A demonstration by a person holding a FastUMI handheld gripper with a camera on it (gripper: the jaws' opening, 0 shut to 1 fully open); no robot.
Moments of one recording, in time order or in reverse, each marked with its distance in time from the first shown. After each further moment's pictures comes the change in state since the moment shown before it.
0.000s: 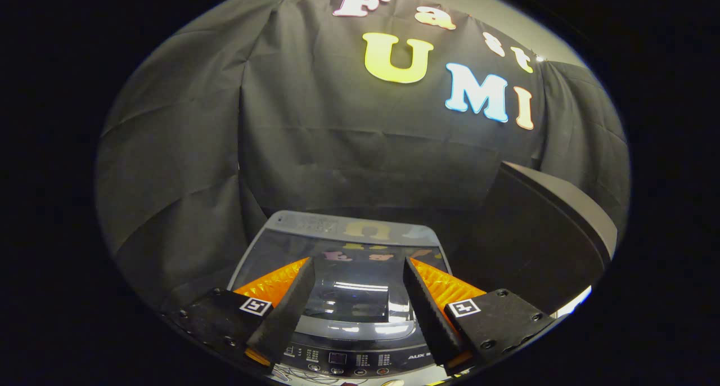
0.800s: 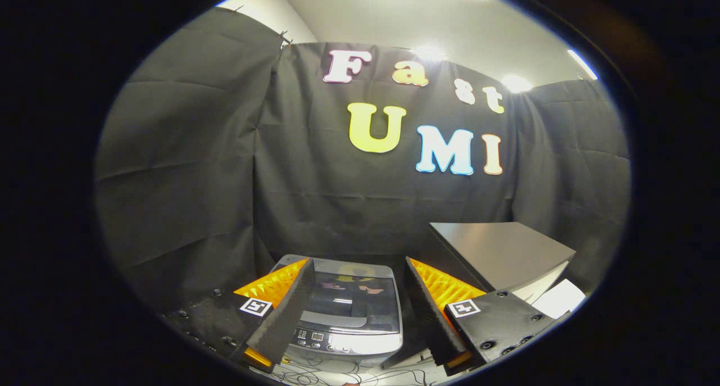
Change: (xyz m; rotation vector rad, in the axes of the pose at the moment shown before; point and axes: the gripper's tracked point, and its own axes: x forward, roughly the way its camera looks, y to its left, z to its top) arm -0.197 -0.071 0.057 0.024 -0.287 -0.010
